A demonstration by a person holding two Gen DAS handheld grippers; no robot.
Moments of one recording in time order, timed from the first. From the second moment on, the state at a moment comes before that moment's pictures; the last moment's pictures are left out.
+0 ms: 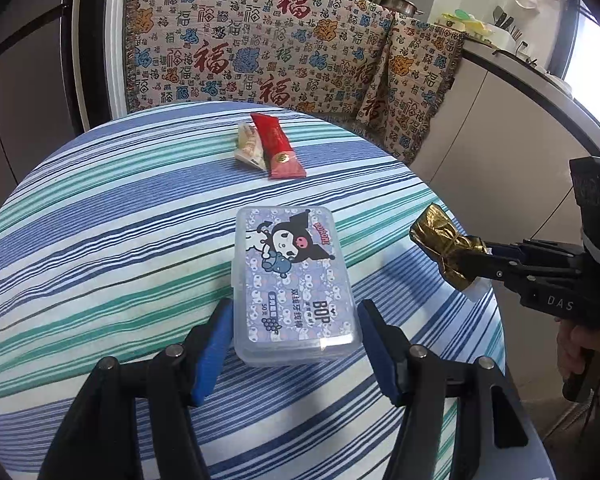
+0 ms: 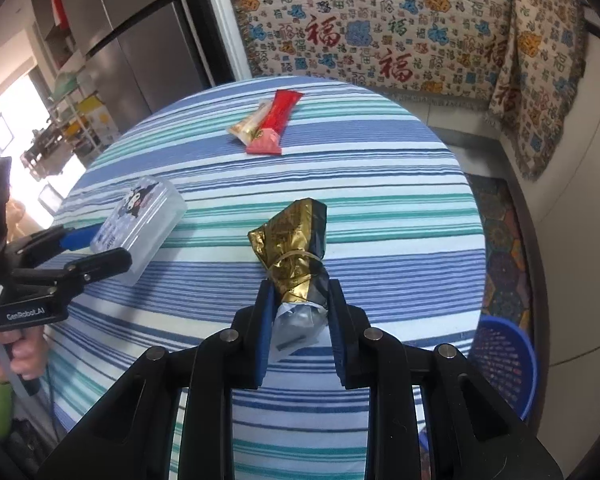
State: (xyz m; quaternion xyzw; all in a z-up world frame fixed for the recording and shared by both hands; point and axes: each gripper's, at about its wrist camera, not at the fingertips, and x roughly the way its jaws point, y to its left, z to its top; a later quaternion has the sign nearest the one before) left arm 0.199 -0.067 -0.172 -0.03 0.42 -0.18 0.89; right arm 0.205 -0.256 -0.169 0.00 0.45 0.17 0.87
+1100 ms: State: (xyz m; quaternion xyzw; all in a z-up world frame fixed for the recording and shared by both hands) left arm 0.179 -0.362 -0.200 0.04 0.46 -0.34 0.82; right arm 0.136 -0.519 -0.203 0.14 0.47 -0.02 0.87
